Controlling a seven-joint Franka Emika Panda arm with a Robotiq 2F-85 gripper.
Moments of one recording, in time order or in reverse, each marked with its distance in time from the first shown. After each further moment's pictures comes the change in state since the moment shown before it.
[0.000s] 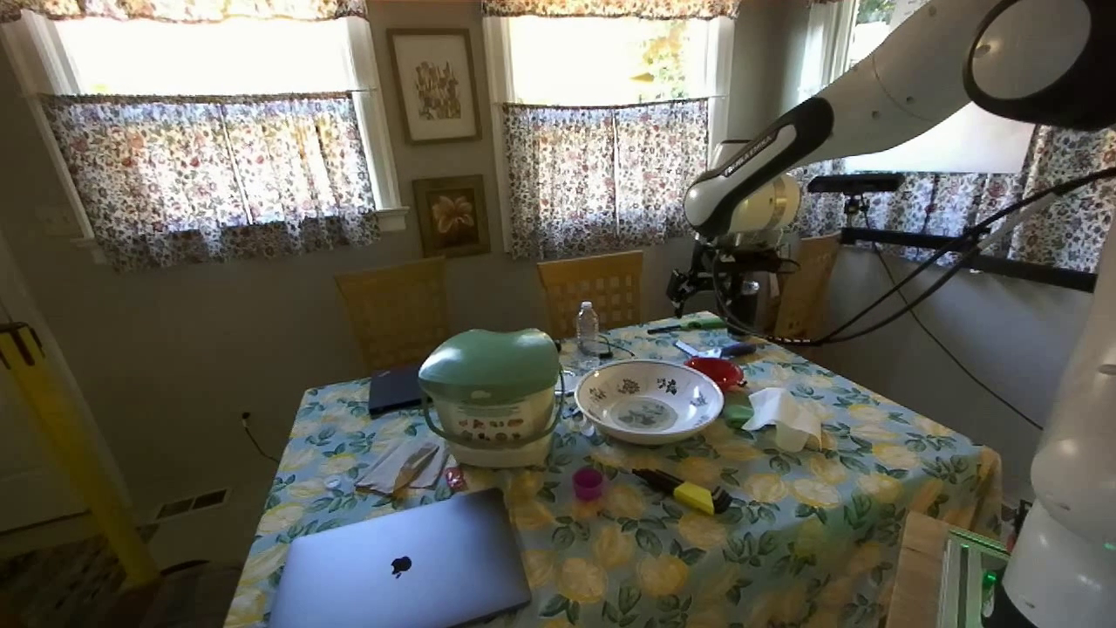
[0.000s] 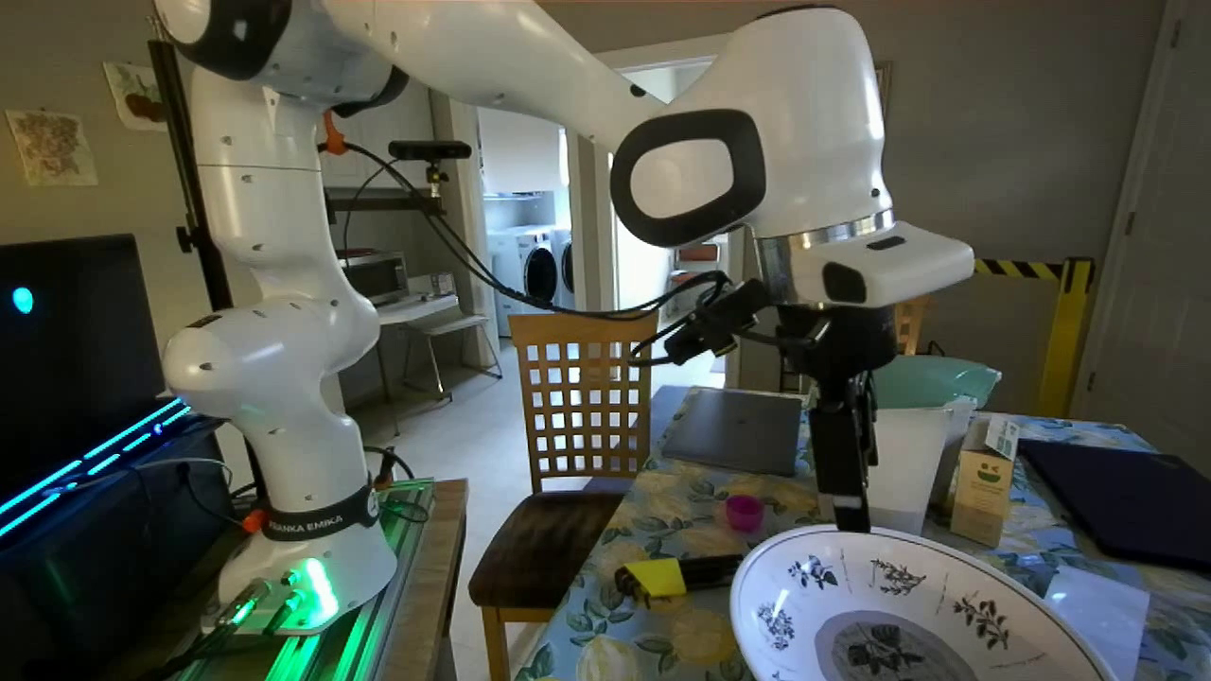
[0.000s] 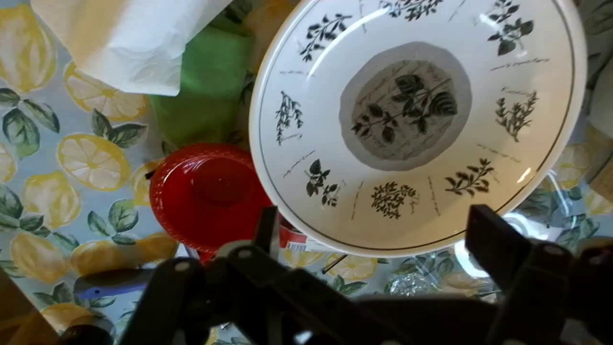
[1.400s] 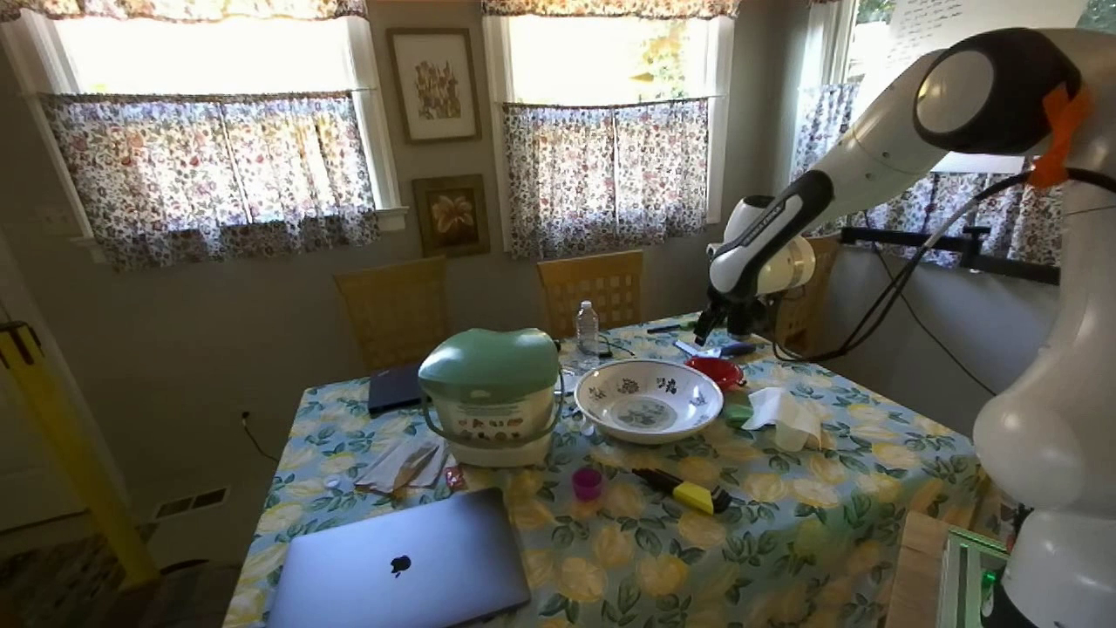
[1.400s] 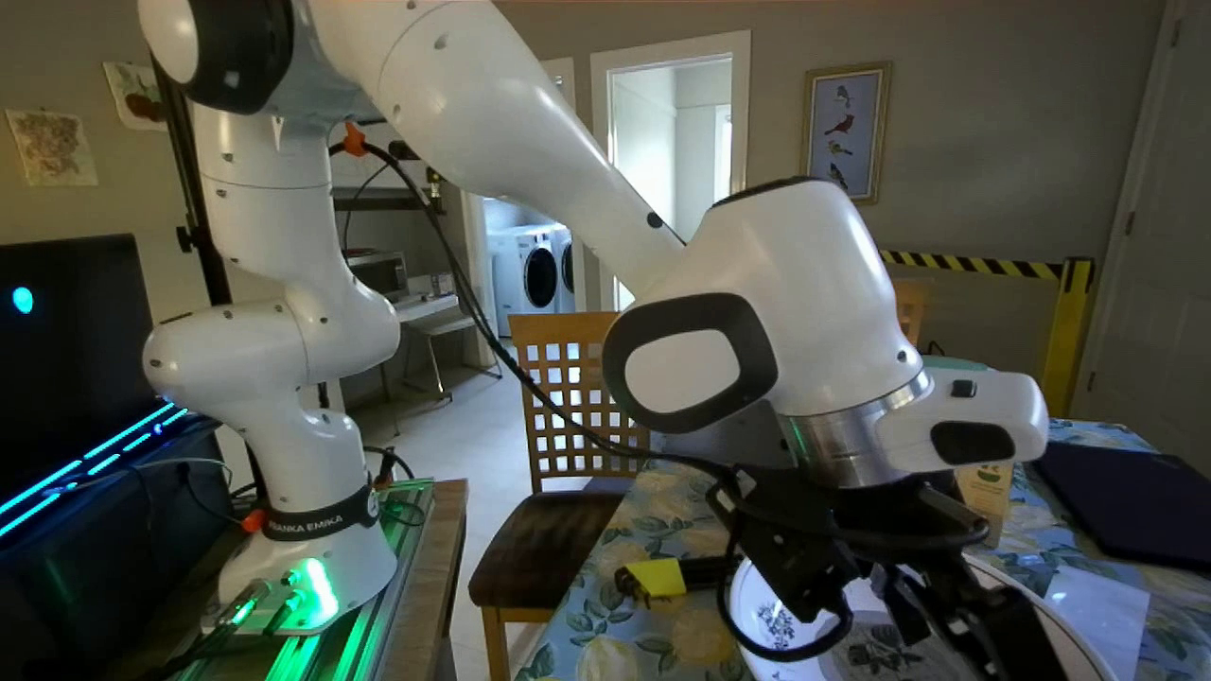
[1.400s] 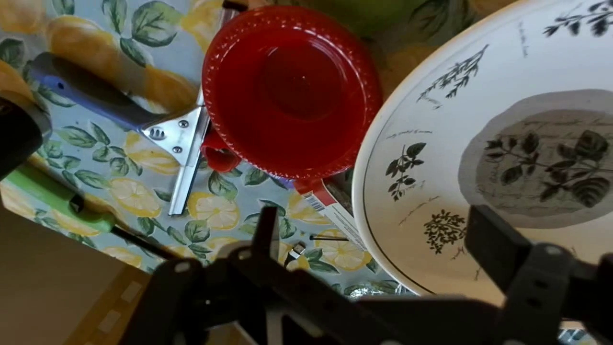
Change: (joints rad) arm -0.561 0.231 0.447 -0.020 -0.231 0.453 -0.616
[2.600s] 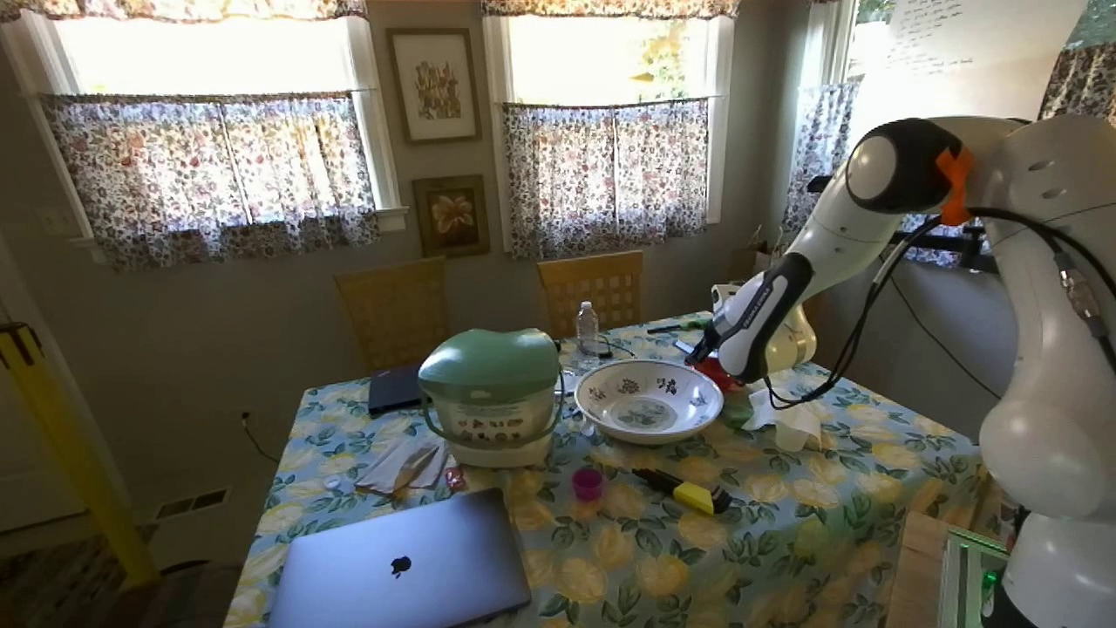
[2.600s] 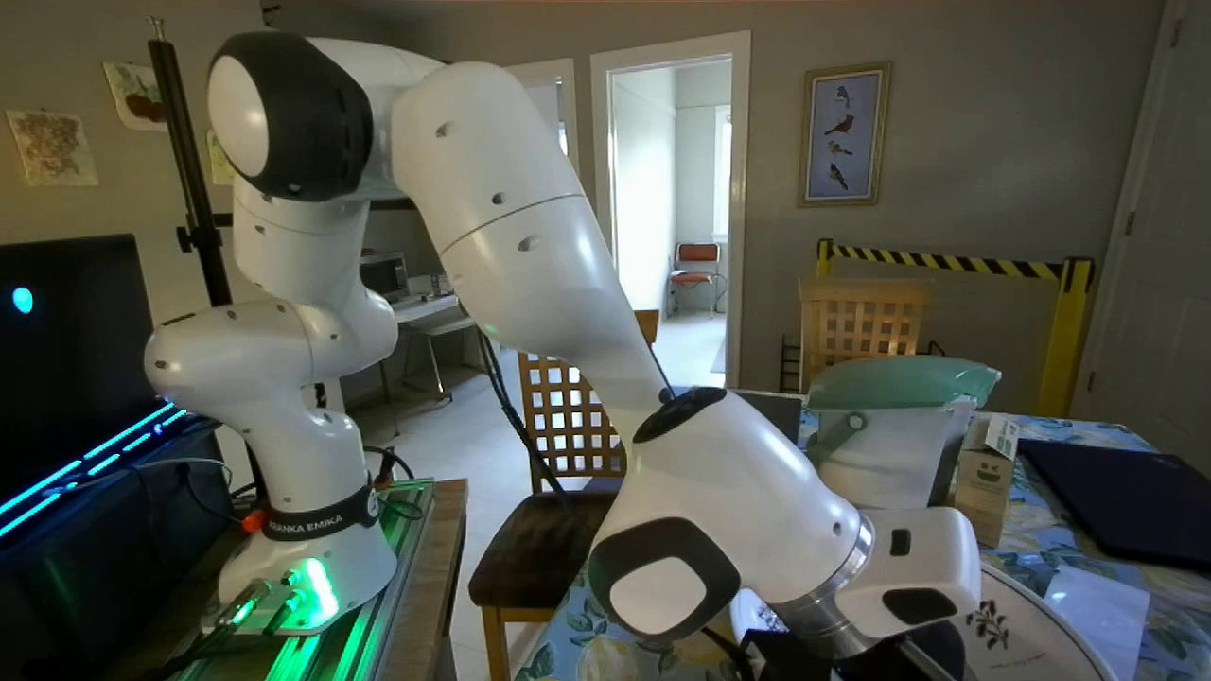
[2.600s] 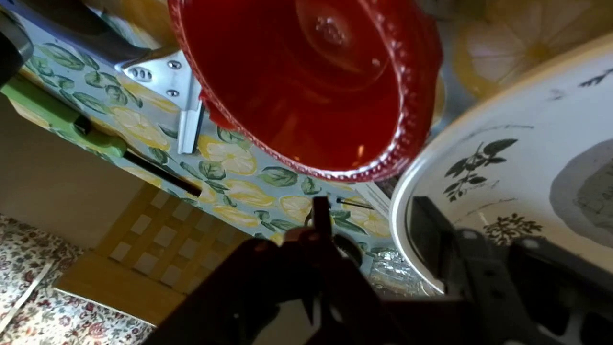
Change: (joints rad) arm 0.095 0.313 -0.144 0.008 -0.107 0.671 0.013
